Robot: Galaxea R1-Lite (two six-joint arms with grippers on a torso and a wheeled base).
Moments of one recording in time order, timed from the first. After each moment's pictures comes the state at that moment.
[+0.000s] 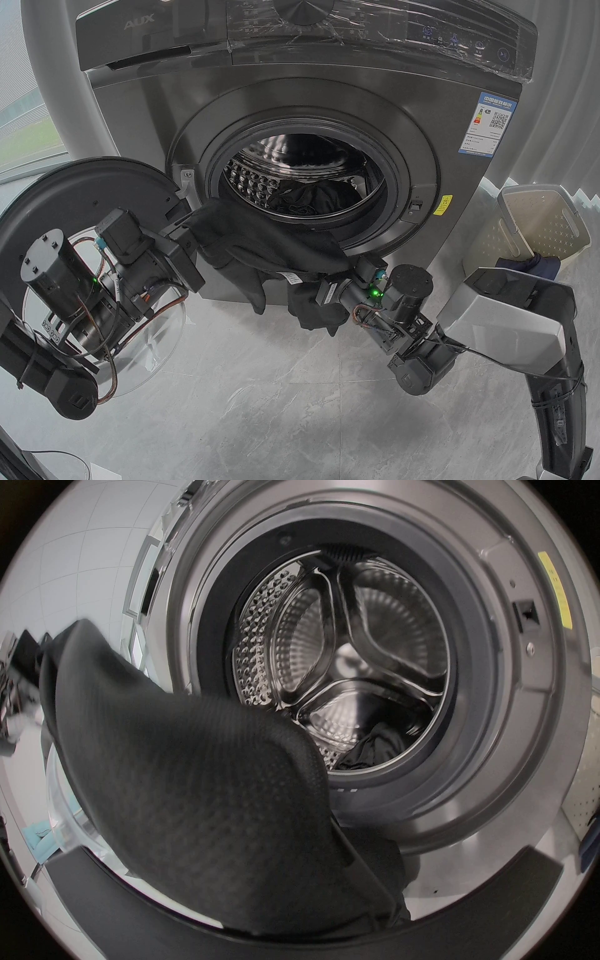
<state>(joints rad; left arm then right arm) -0.44 1.71 -0.49 -1.55 -0.20 -0.17 0.62 2.44 -1.13 -1.54 -0.07 0.15</state>
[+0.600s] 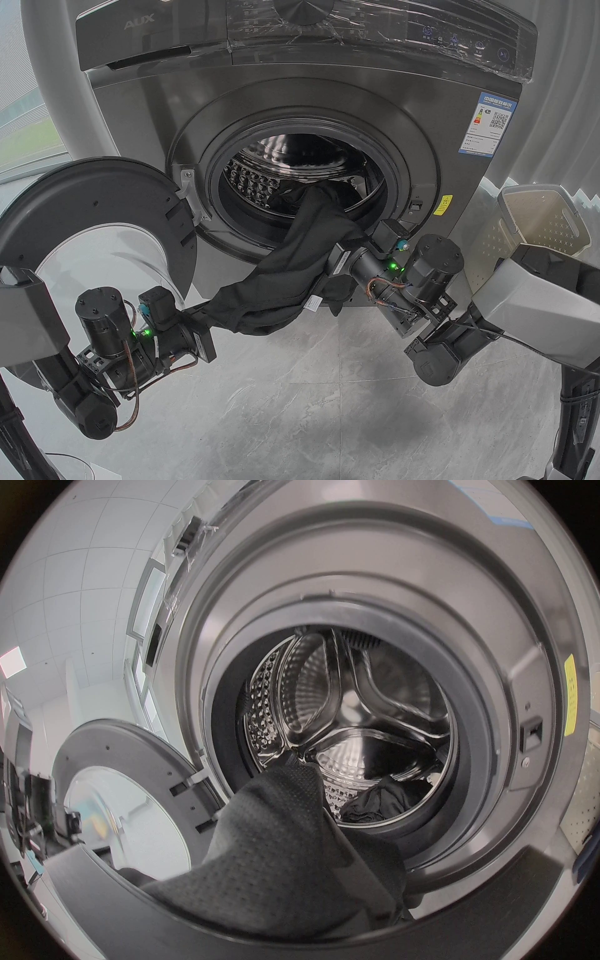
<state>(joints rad) -0.39 1.93 -0.32 -1.55 -0.21 -0.06 0.64 2.26 -1.06 -1.53 -0.09 0.17</state>
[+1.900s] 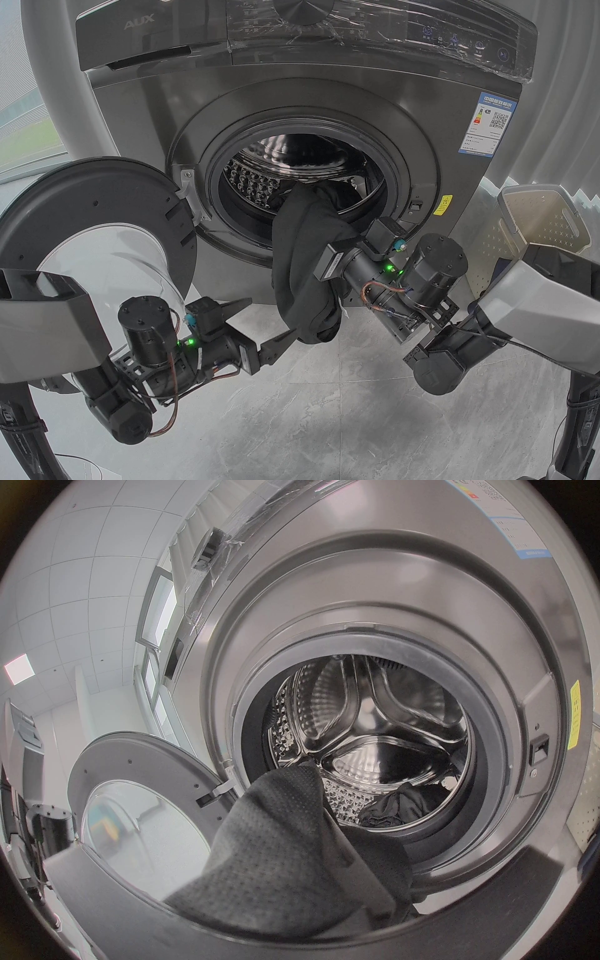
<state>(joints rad) -0.53 2.04 -0.42 -1.55 -0.21 -0.06 0.70 2.21 -1.03 -1.53 -0.09 0.17</state>
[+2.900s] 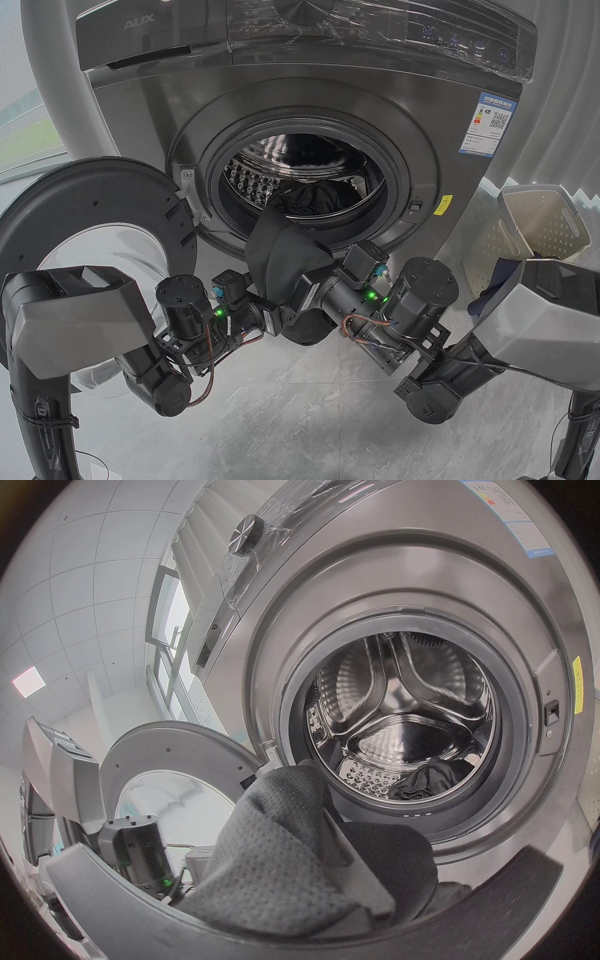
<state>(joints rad) -0.51 2.23 -0.72 -1.55 -0.15 -0.08 0.81 2.19 -0.95 -1.54 -0.12 0.19</state>
